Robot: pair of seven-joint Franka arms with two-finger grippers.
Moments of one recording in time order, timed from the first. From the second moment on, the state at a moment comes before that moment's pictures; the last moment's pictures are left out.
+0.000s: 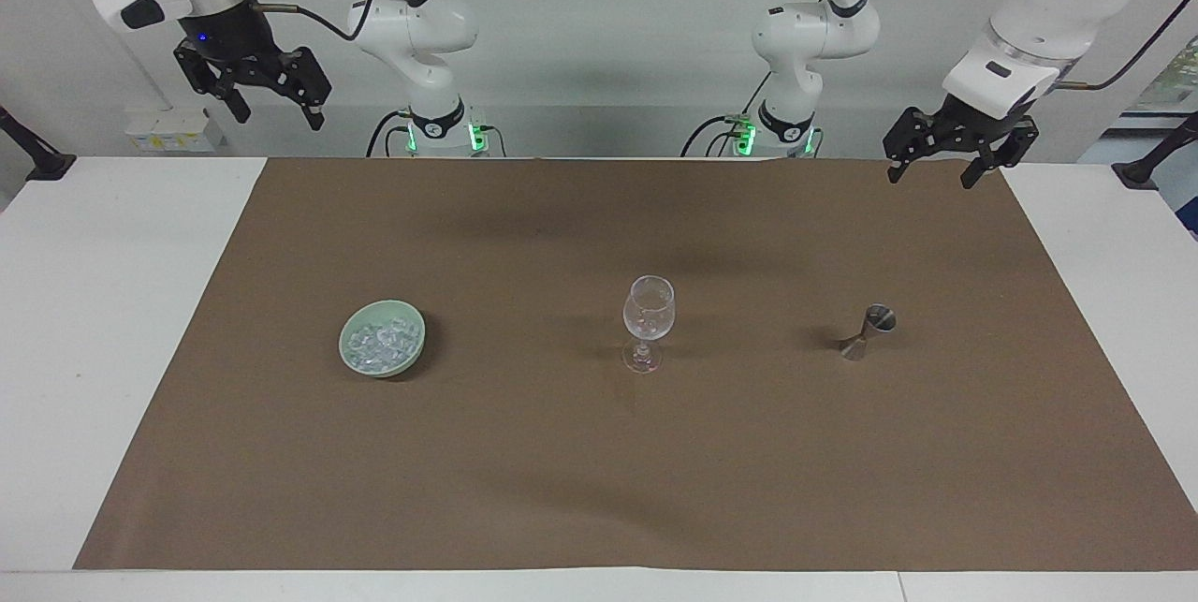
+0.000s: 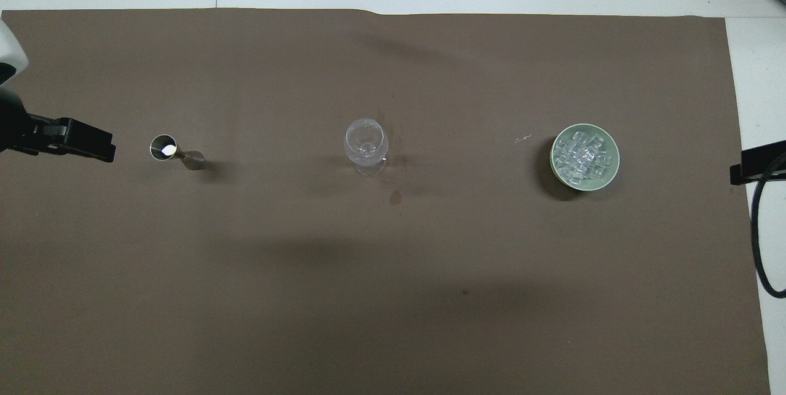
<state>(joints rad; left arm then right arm) 0.01 0.04 -0.13 -1.46 -0.01 1.47 0.04 0.06 -0.04 -0.10 -1.43 -0.02 1.36 0.09</state>
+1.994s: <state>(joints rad) 0.04 0.06 -0.13 -1.47 -0.07 1.43 -0.14 0.06 -0.04 -0.10 -1.43 -0.02 1.36 0.09</state>
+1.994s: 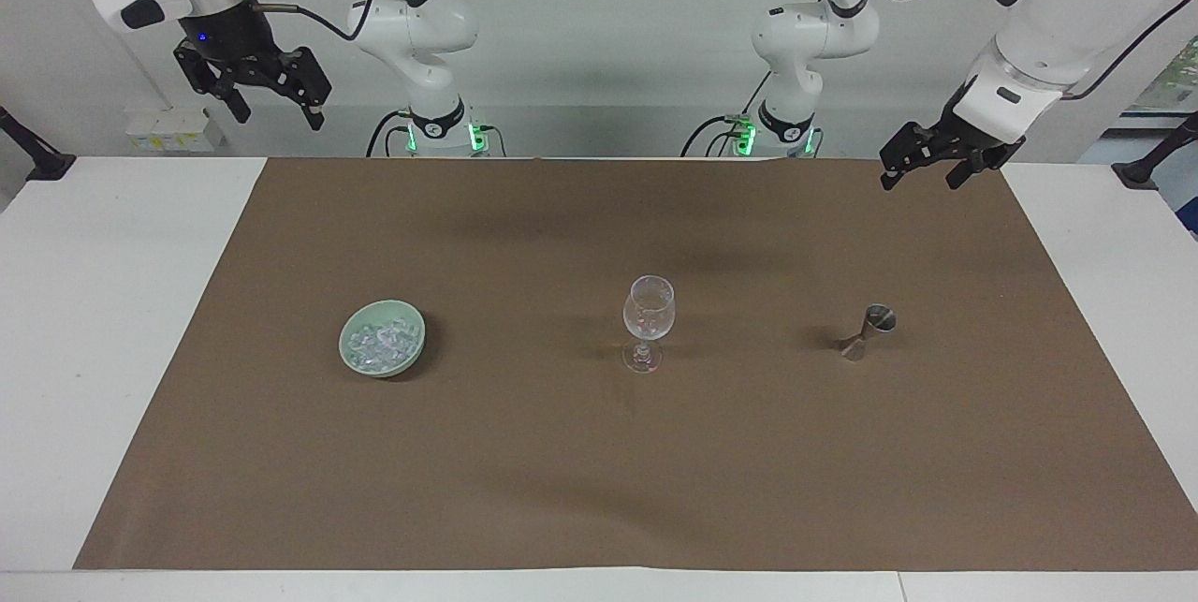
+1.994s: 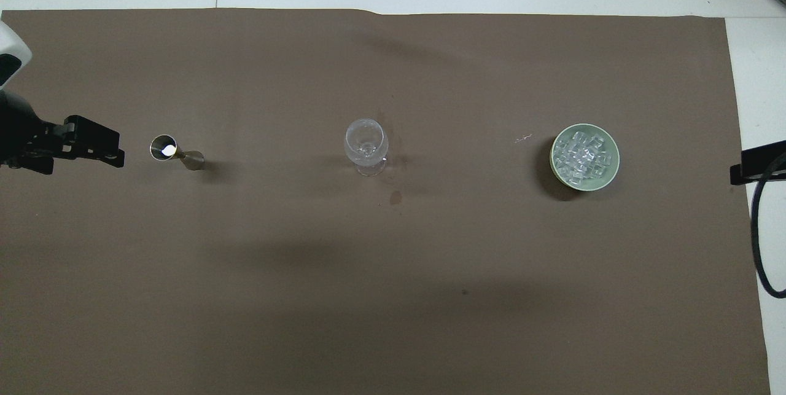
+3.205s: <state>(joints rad) 0.05 0.22 -0.04 -1.48 -0.25 1.40 -0.61 0.06 -0.04 -0.10 -1.43 -0.02 1.36 0.09</state>
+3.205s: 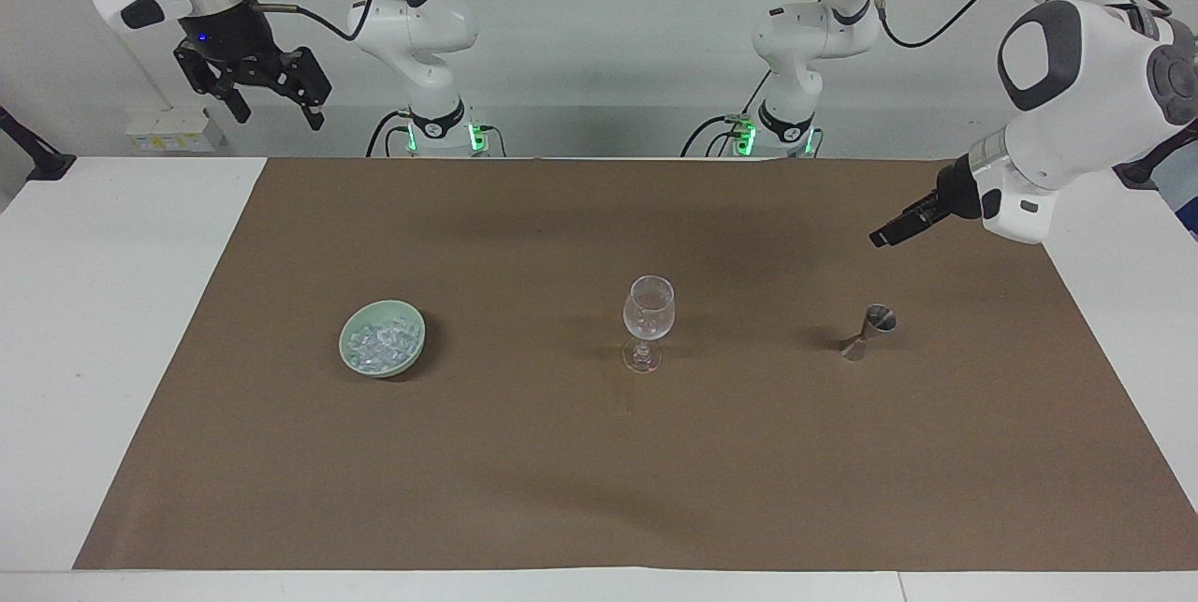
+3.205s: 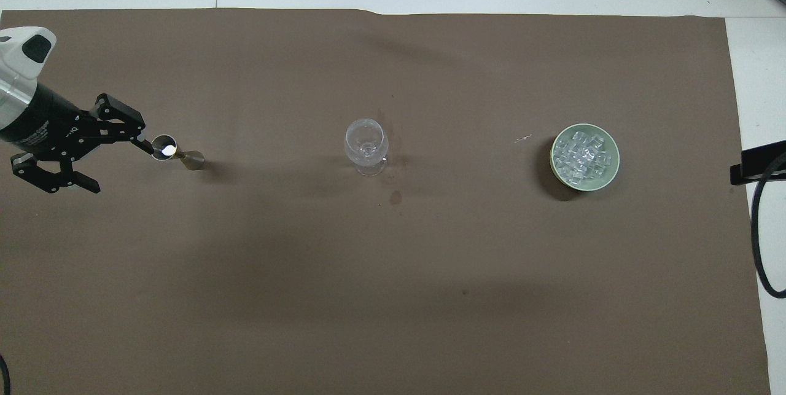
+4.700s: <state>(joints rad) 0.13 0.50 0.20 -1.49 -0.75 1.42 -0.90 0.06 -0.04 -0.10 -1.43 -0.02 1.36 0.09</state>
